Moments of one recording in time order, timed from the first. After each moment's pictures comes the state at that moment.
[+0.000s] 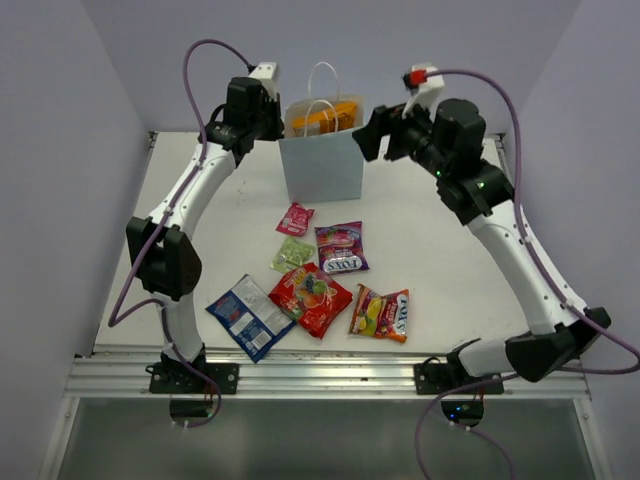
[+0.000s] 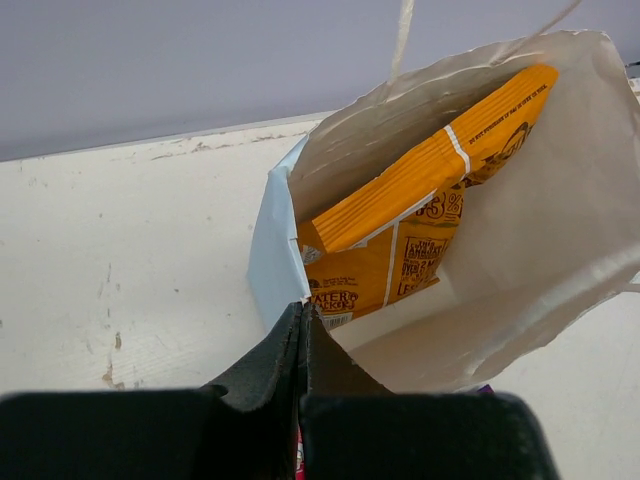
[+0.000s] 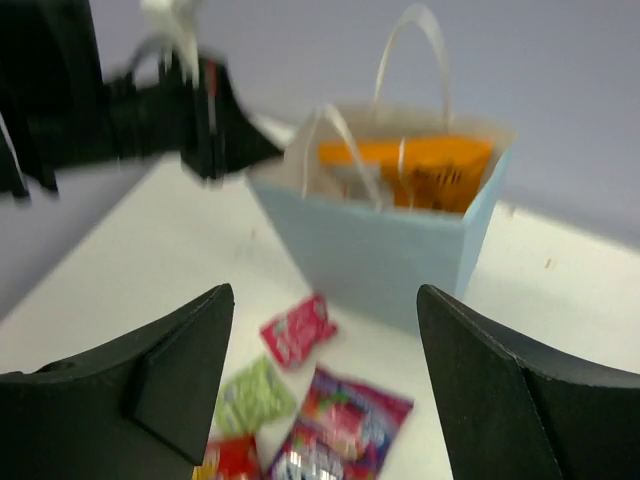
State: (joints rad) left arm -0.32 1.94 1.95 -0.45 0.03 -0.21; right arm 0.45 1.46 1.74 -0.34 -0.07 0.19
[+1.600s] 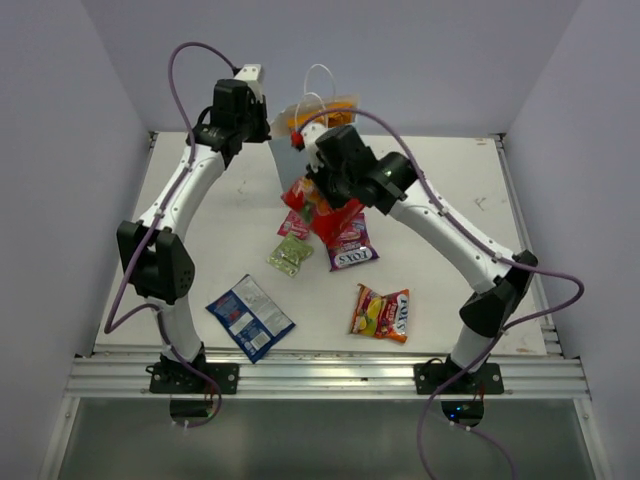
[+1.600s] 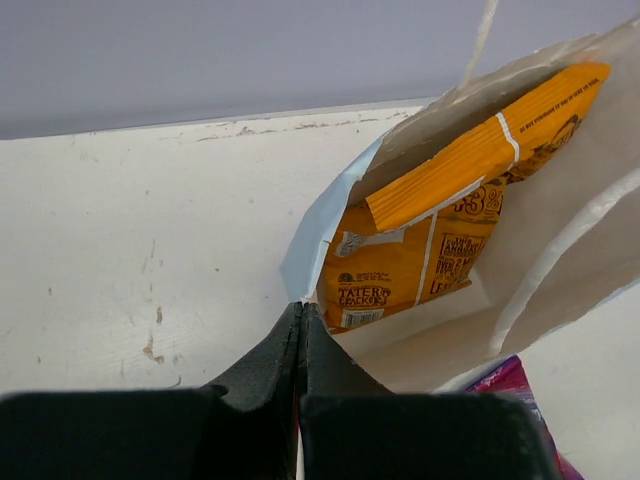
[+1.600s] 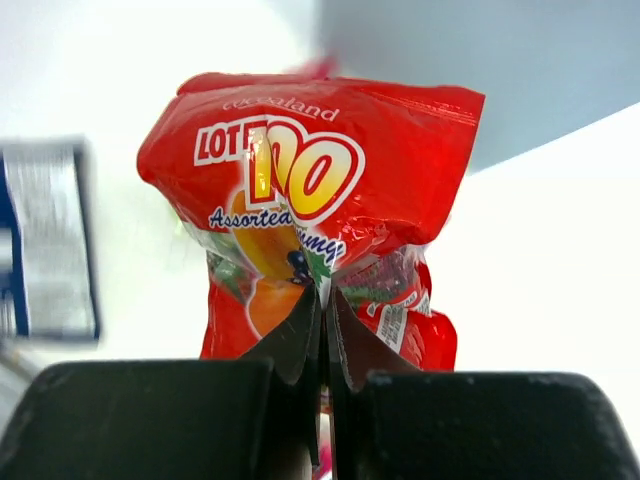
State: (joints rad) left arm -0.27 1.89 1.87 -0.45 0.02 -0.20; right arm 0.82 1.75 1.85 -0.98 0.14 -0.03
